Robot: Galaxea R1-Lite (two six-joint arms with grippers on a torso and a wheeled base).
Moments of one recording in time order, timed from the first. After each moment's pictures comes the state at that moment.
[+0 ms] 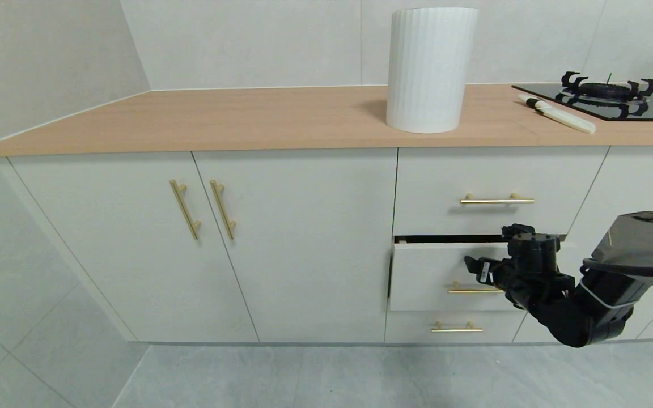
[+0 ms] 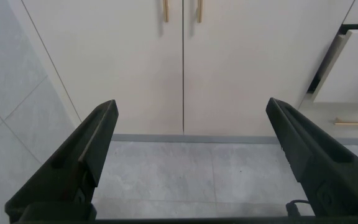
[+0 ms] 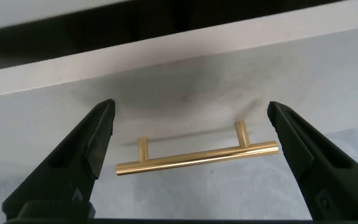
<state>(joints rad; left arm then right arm) 0.00 0.00 0.00 0.00 0.02 0.00 0.21 2.28 -0.84 -1.07 -0.28 0.27</state>
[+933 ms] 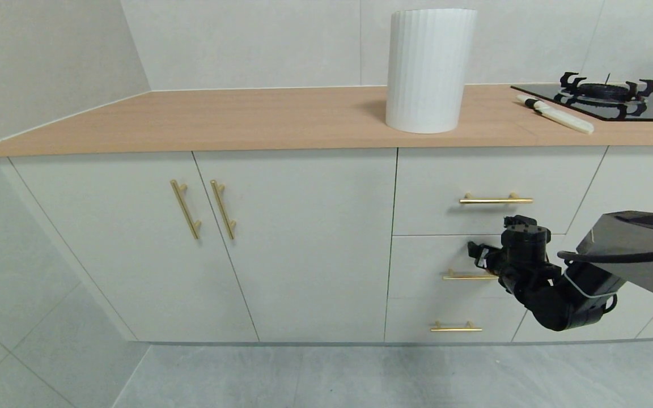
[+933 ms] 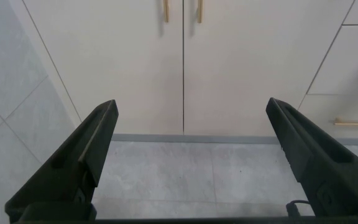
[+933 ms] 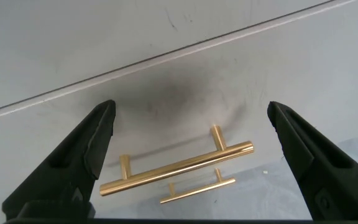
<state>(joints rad) 0.00 0.00 0.00 0.00 0.02 0.00 0.18 2.37 -1.00 -1.07 -0.37 0.33</state>
